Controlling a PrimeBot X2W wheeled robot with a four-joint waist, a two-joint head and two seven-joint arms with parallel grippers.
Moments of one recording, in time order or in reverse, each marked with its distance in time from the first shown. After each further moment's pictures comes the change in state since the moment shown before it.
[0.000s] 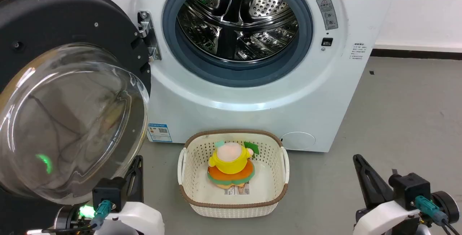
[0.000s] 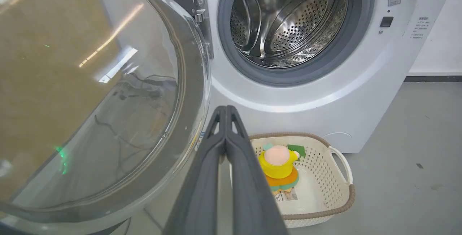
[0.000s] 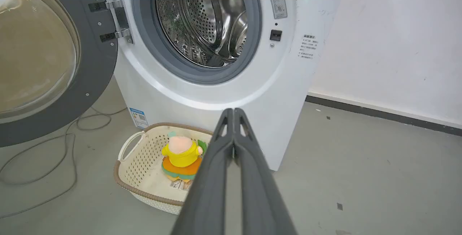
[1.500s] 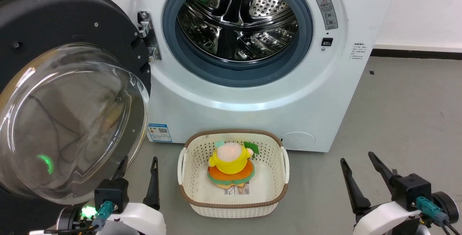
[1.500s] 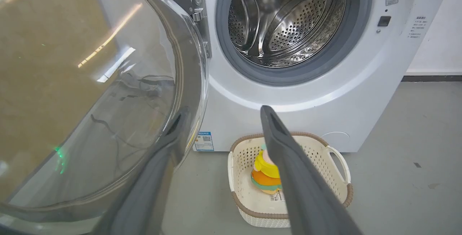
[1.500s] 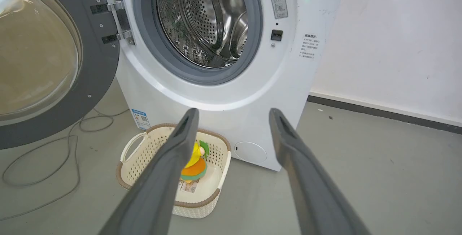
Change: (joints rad) left arm 0.001 0.000 -0.007 0.007 -0.002 0.002 -0.007; right arm 0.001 0.000 -0.001 0.004 0.011 0.000 -0.005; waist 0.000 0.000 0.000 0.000
